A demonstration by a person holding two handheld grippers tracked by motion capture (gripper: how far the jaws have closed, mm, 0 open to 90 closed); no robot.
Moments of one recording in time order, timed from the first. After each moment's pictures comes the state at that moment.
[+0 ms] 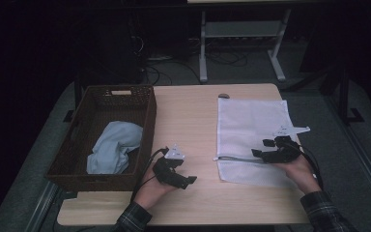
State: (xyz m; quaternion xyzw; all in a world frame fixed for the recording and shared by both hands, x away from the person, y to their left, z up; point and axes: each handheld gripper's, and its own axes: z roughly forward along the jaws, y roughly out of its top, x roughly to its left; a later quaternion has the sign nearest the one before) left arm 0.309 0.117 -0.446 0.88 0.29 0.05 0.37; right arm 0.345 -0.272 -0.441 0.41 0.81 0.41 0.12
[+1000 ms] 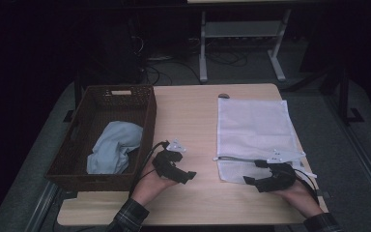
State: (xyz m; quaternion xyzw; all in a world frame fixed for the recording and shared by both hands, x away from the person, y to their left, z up) left arm 0.316 0.114 -0.419 0.89 0.30 0.05 0.34; right arm 0.279 -0.244 -0.453 0.35 0.83 0.43 0.09
